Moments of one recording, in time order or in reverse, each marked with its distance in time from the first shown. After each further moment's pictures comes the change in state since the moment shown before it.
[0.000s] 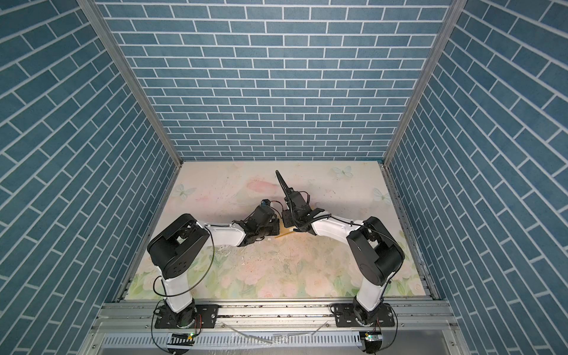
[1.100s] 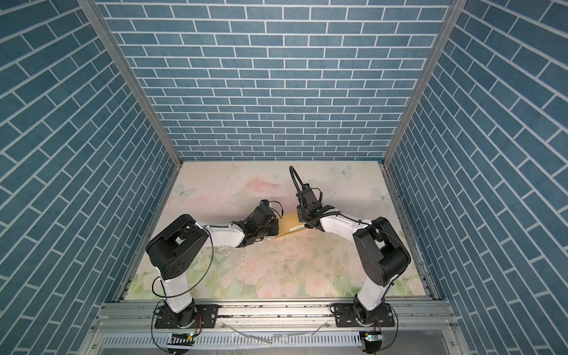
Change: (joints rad) left arm 0.000 -0.011 -0.018 0.007 -0.023 0.000; right arm -0.124 -0.029 -0.033 -0.043 0.198 -0.046
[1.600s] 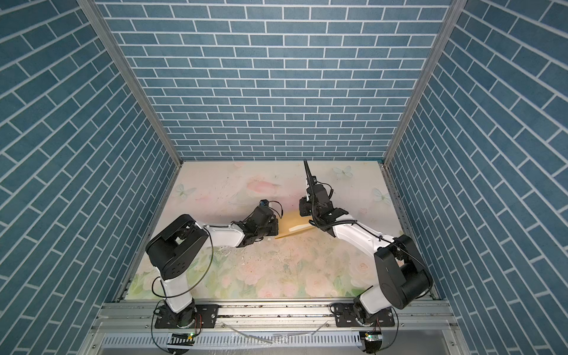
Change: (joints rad) left arm 0.001 -0.002 -0.002 0.000 -0.004 0.000; right arm -0.018 -0.196 -0.080 0.146 -0.195 0.055
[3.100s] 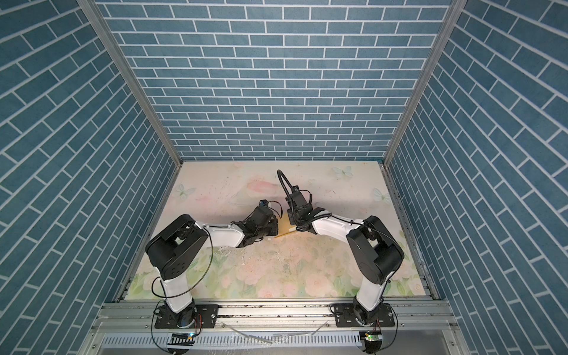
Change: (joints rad) left arm 0.000 -0.002 -0.003 0.001 -0.003 -0.011; right arm 0.106 0.236 0.113 -0.126 0.232 -0.037
